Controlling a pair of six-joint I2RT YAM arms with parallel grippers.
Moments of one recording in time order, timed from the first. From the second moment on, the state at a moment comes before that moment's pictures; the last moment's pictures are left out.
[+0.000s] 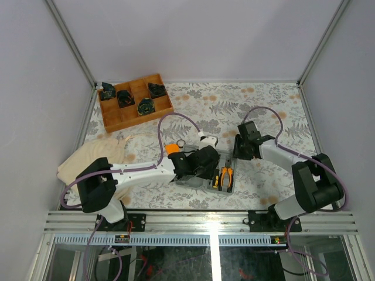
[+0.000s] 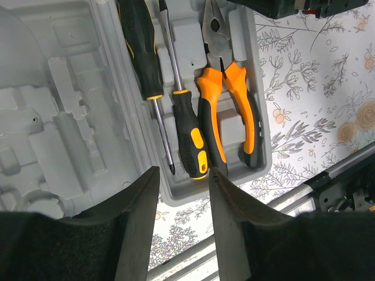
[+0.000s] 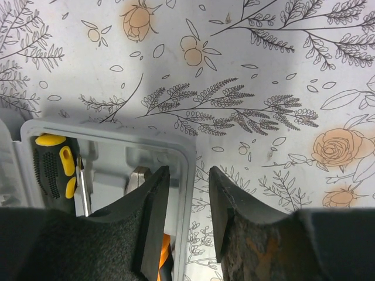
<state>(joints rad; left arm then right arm) -1.12 1.60 1.09 -0.36 -0.23 -0.76 0.38 1.49 0.77 -0.36 0.05 0.50</state>
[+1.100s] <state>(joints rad) -1.13 1.70 1.06 -0.35 -0.16 -0.73 0.38 1.00 0.32 -0.20 -0.01 0.96</state>
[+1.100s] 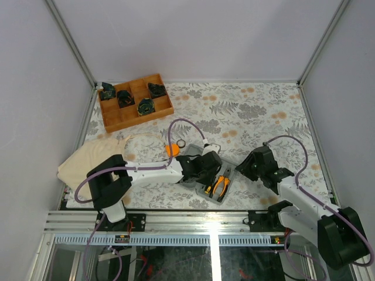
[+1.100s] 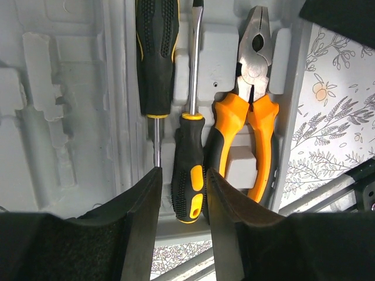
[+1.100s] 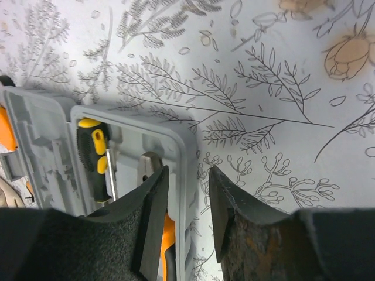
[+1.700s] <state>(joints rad) -1.16 1.74 1.07 -0.35 -0.17 -0.72 0.38 1.01 0.55 -0.34 -0.06 0.75</state>
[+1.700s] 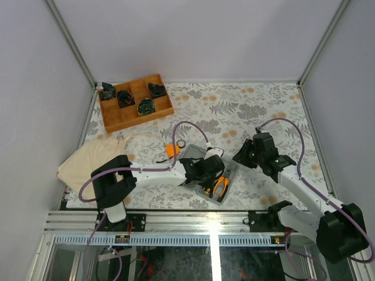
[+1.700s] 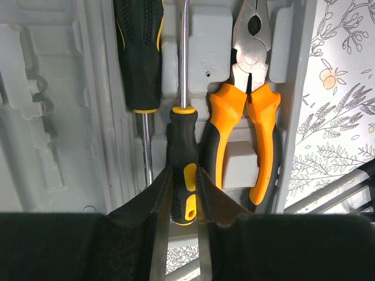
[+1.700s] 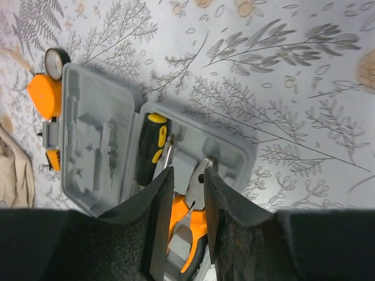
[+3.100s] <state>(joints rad) -1.15 1.79 1.14 -0.35 -0.20 -0.68 0.38 1.16 0.57 -0.27 -0.20 0.76</state>
